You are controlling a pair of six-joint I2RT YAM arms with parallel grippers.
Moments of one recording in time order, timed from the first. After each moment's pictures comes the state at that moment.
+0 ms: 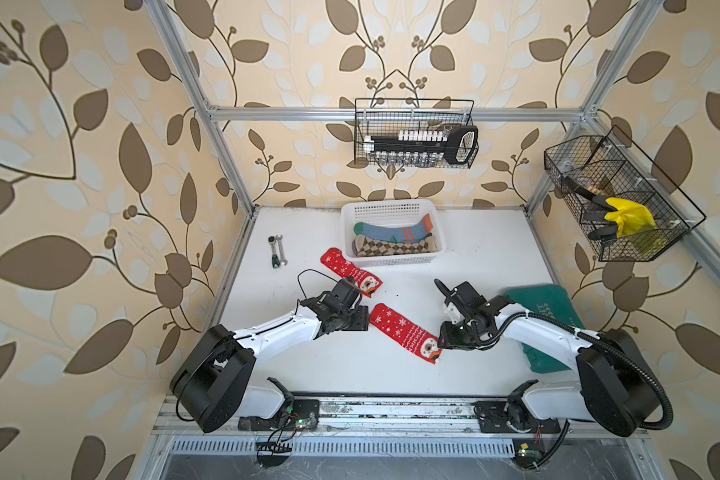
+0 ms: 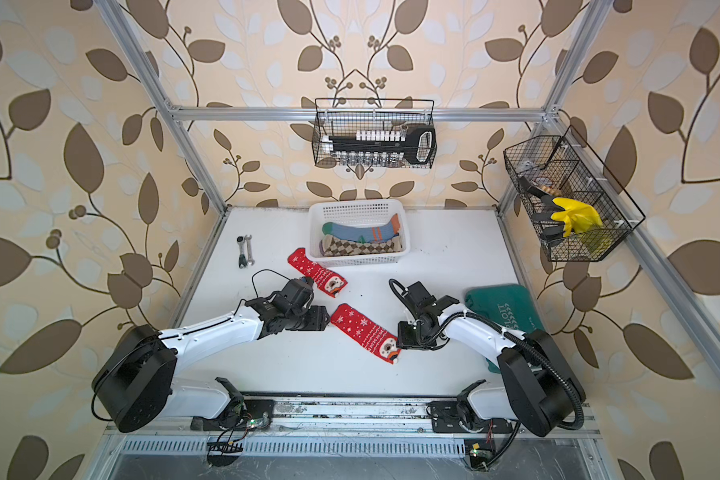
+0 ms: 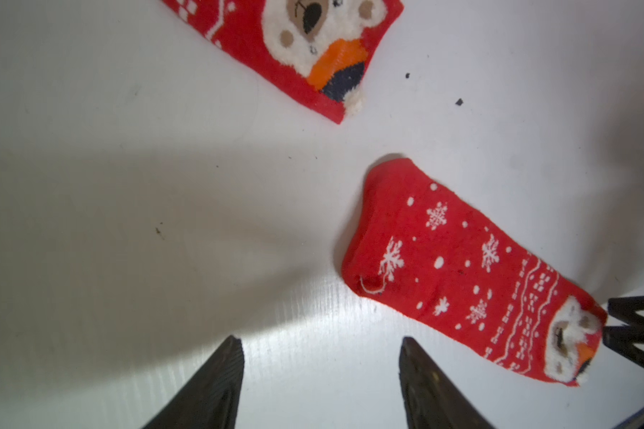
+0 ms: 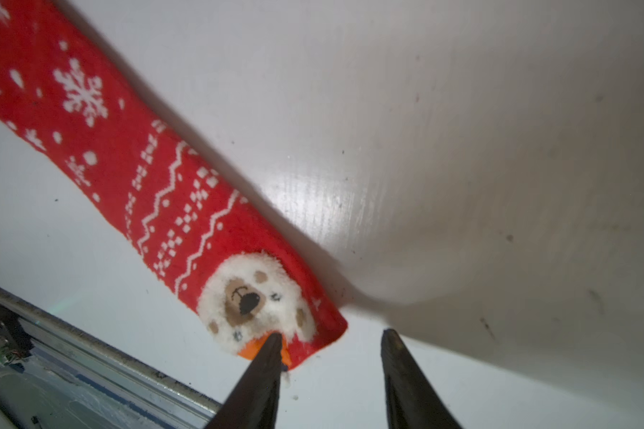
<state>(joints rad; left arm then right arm) -0.58 1.35 0.68 -0.34 0.07 -0.61 0.50 1.37 0.67 -0.66 -0.25 0.52</state>
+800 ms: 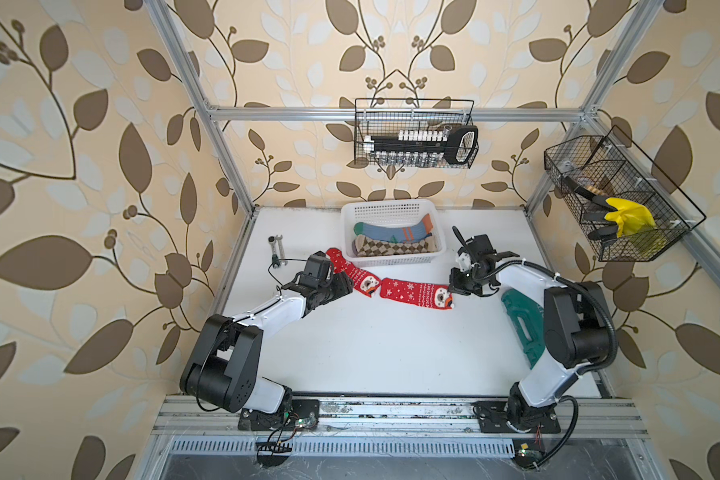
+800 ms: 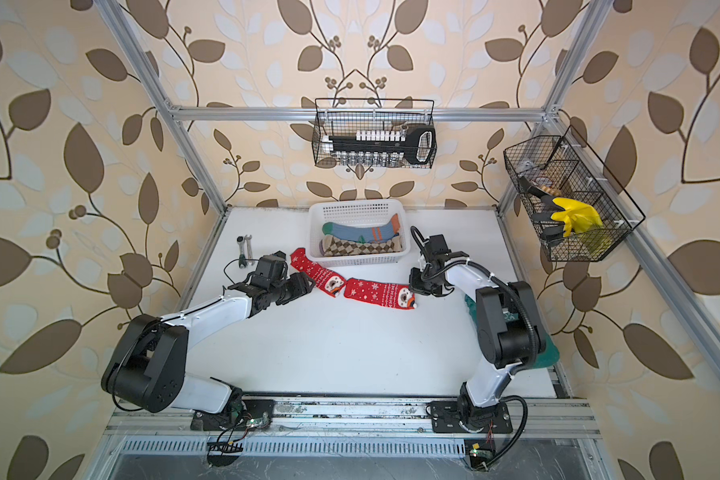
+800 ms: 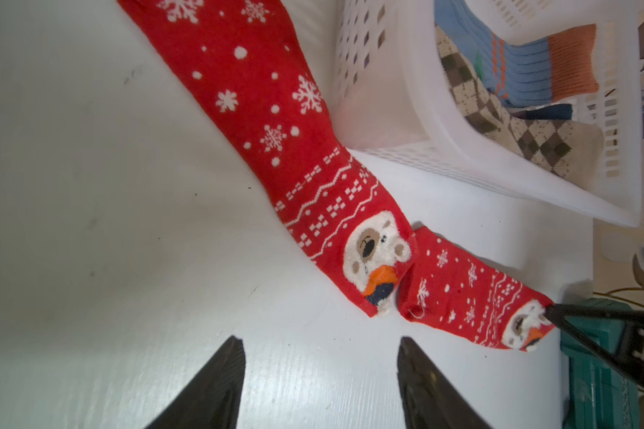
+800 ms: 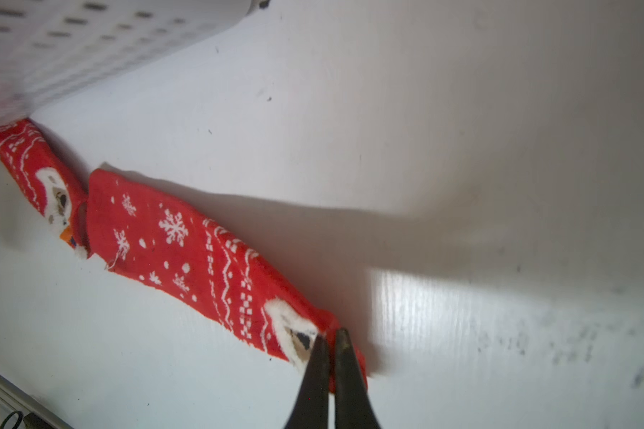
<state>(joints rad) -0.30 1.44 0.73 -0.11 0.20 -0.69 0.16 1.78 1.15 -0.62 -0.27 0.34</state>
